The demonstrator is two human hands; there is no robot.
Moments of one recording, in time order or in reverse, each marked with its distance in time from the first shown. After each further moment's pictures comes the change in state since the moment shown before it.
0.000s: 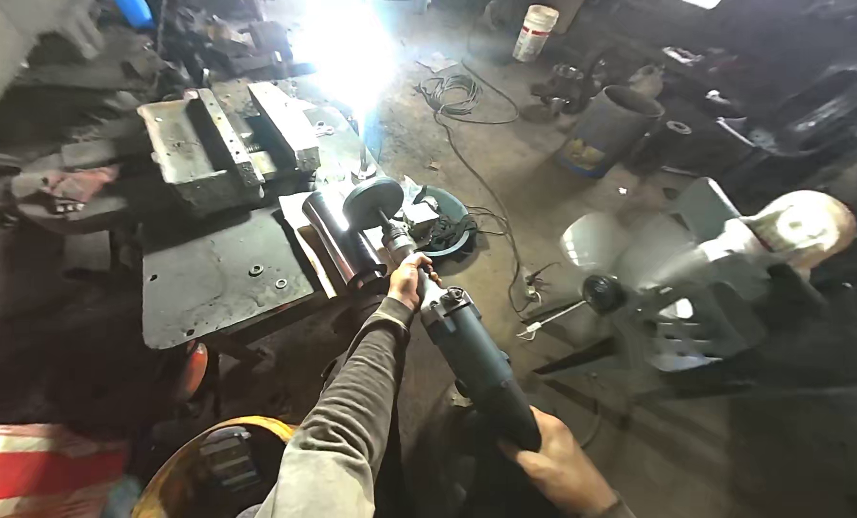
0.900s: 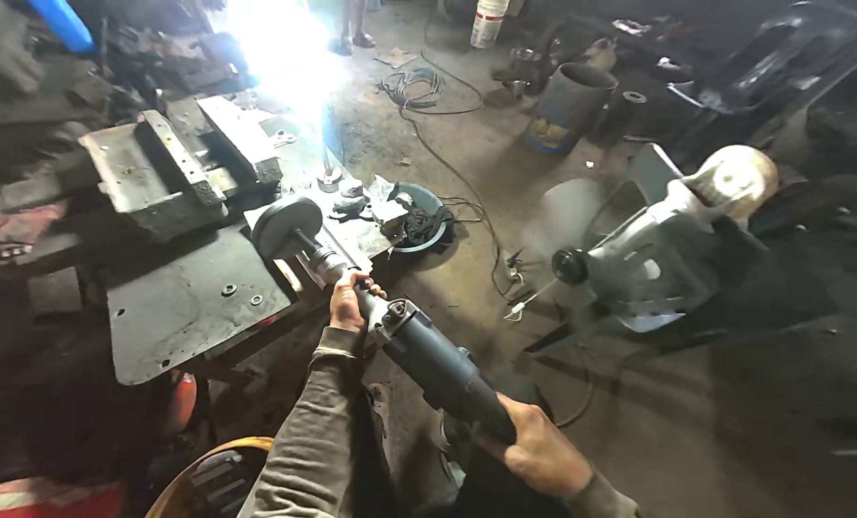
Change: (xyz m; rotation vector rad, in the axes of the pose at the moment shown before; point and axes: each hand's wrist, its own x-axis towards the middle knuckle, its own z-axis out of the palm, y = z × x) left_hand -0.048 0.016 -0.037 -0.102 0.058 0.150; right_hand -0.005 -0.002 0.000 -0.194 -0.135 -0.035
